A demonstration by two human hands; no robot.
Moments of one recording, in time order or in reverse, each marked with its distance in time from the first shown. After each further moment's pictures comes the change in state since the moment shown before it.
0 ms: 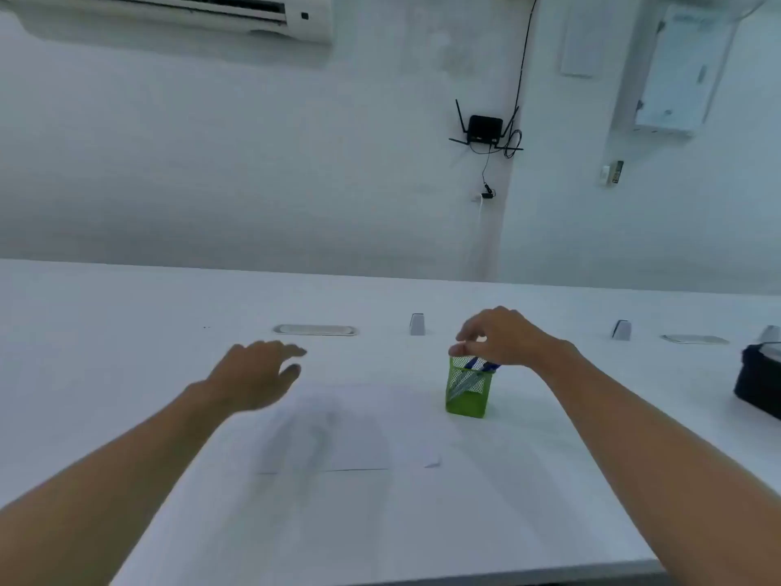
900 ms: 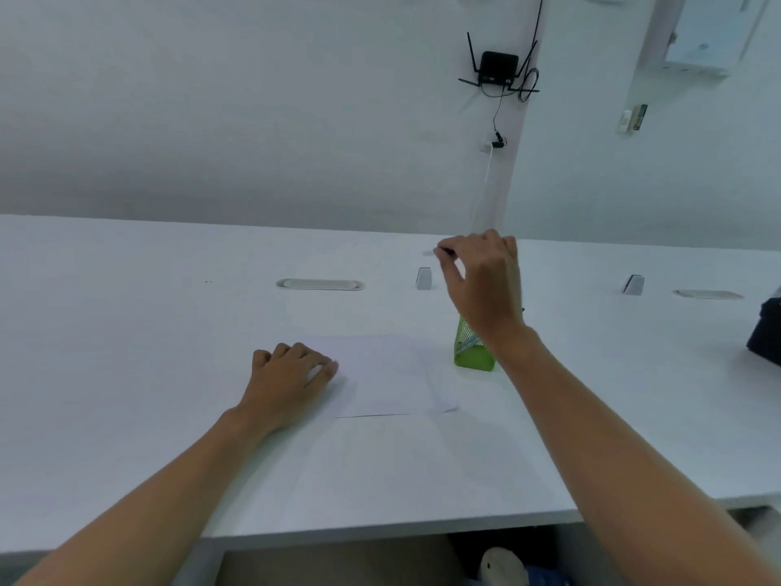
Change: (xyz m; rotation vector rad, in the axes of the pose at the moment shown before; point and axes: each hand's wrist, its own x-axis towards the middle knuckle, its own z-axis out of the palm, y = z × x) left_hand -0.033 0.020 0.091 -0.154 0.019 -0.025; right_hand 0.005 -0.061 0.046 -0.021 1.027 -0.190
